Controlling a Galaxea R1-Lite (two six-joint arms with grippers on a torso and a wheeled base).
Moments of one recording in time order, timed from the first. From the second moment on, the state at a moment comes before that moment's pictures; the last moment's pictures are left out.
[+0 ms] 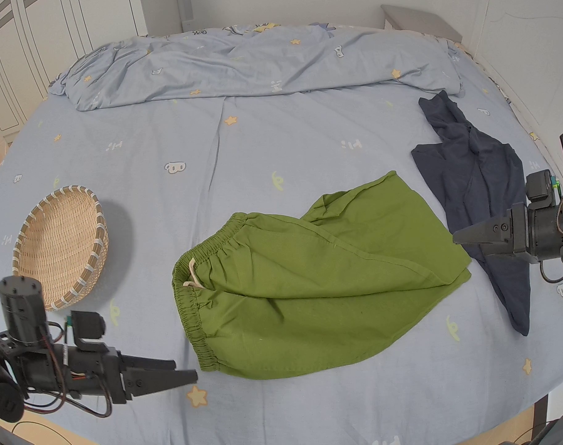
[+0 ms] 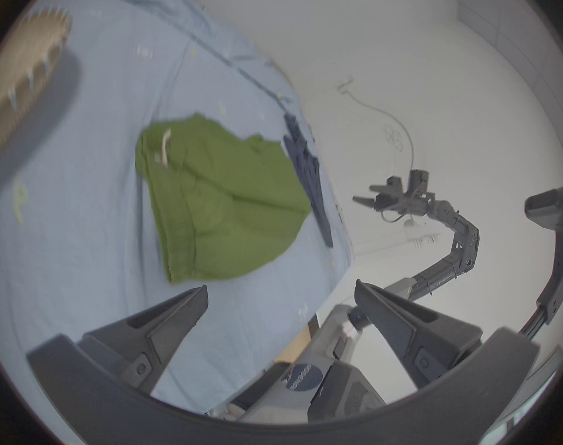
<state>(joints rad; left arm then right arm) -0.25 1.38 -0.19 -0.72 -0.78 -0.43 0.25 1.39 -1.06 0.36 0.35 0.31</state>
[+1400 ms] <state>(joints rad) -0.25 2.16 -0.10 -1.57 -0.68 -0.33 0.19 1.37 -1.04 0.36 0.42 0.26</state>
